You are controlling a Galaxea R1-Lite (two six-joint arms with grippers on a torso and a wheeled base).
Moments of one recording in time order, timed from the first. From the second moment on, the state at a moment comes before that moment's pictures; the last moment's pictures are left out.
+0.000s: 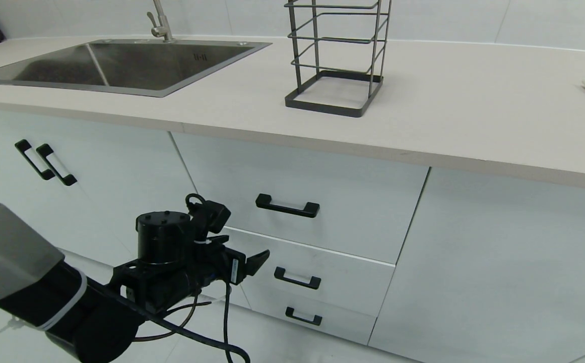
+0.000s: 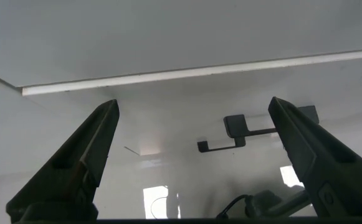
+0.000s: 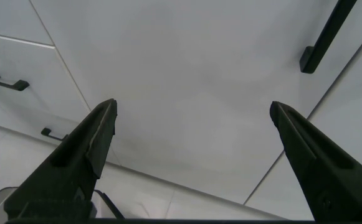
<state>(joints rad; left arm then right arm) -0.37 1.93 -0.54 -1.00 -0.05 0.02 -0.01 0.00 0.00 0.00 0.03 -0.01</state>
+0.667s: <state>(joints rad) -0.37 1.53 -0.20 -1.08 -0.09 0.02 -0.01 0.00 0.00 0.00 0.03 -0.01</state>
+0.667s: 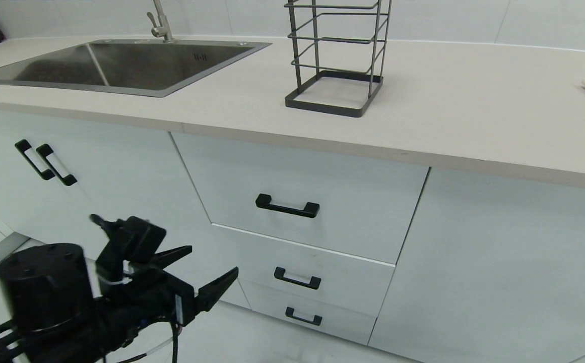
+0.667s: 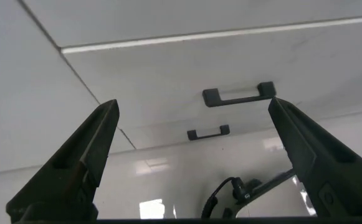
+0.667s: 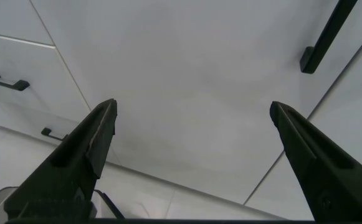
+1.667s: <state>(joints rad) -0.19 0.29 -0.06 -0.29 -0.10 -0.07 -0.01 0.00 0.00 0.00 0.03 -0.01</state>
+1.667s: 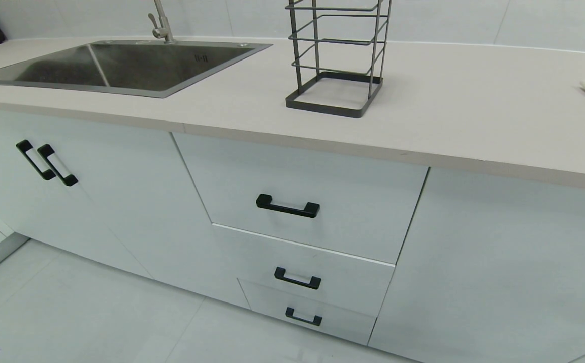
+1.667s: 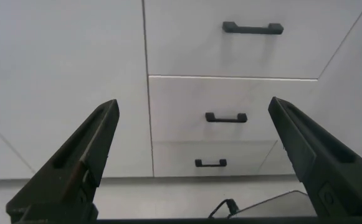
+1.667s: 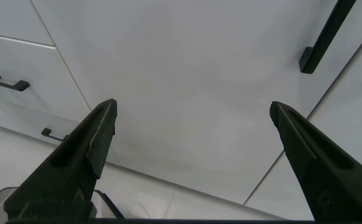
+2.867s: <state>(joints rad) 0.00 0.00 0.00 0.00 0.01 0.07 -0.01 0.00 0.00 0.00 0.03 0.00</state>
